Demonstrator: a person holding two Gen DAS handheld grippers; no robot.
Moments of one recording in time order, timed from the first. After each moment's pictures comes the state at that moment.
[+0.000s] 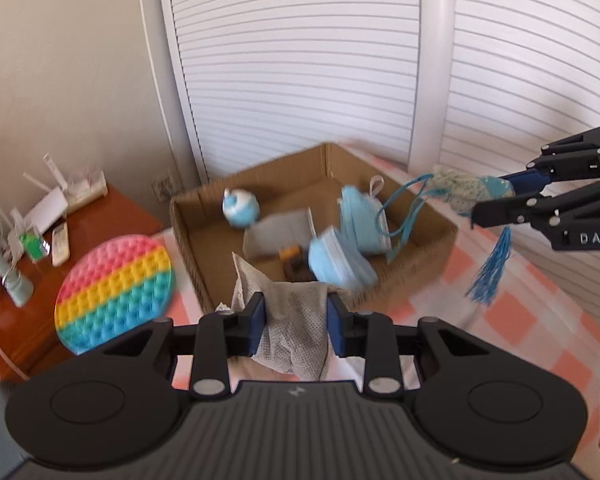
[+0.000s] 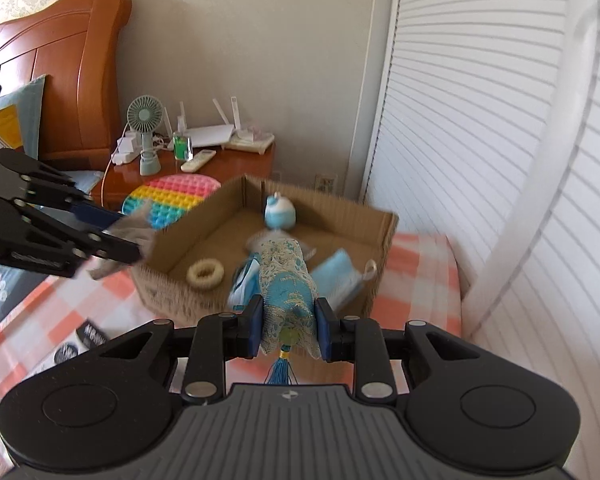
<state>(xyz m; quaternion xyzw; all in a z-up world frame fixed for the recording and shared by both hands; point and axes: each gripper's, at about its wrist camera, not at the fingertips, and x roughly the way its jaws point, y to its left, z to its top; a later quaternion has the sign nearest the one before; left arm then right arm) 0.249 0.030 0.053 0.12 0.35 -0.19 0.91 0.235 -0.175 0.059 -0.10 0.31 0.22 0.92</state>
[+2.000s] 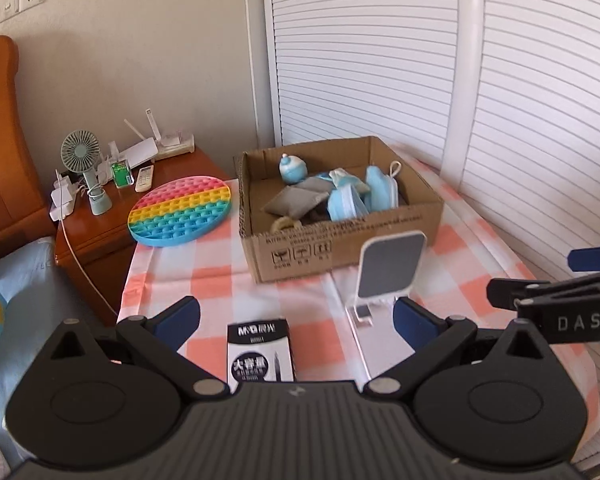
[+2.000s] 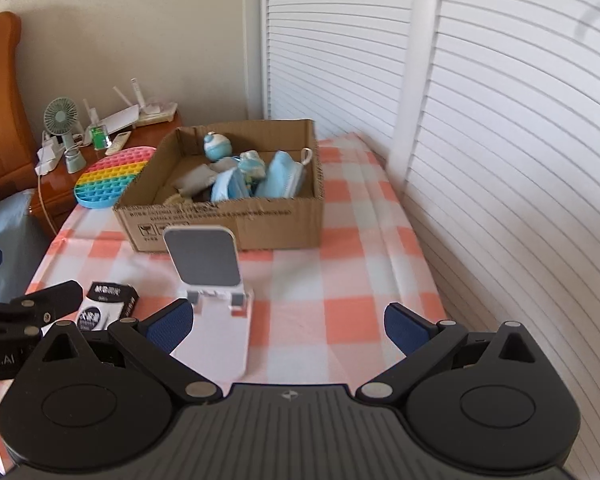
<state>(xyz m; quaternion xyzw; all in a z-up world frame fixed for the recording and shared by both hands) 0.090 0.019 0.063 0.05 0.34 -0.04 0.94 0.091 -0.160 0.043 0.00 0.38 0.01 0.92</state>
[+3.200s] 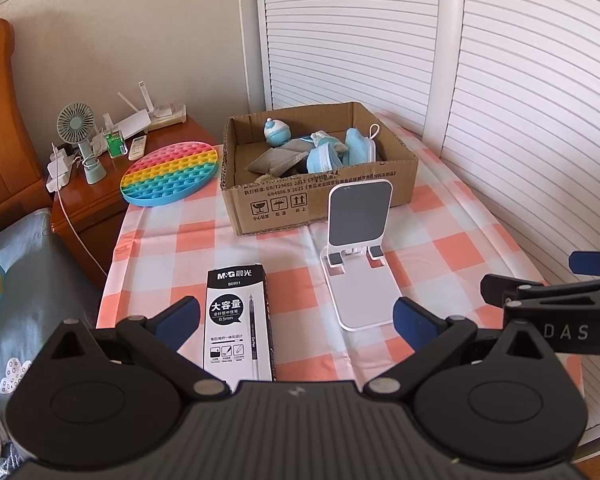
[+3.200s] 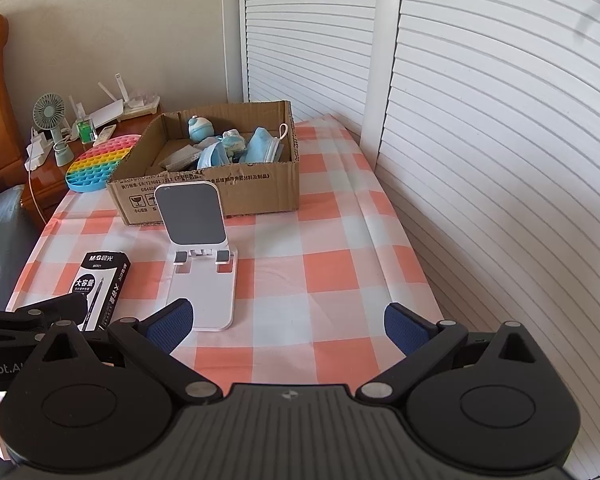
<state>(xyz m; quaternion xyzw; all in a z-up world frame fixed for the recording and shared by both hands) 0.060 0.004 0.055 0.05 0.38 -0.05 0.92 0.052 -0.166 0.035 0.01 0.39 -0.01 0.92</state>
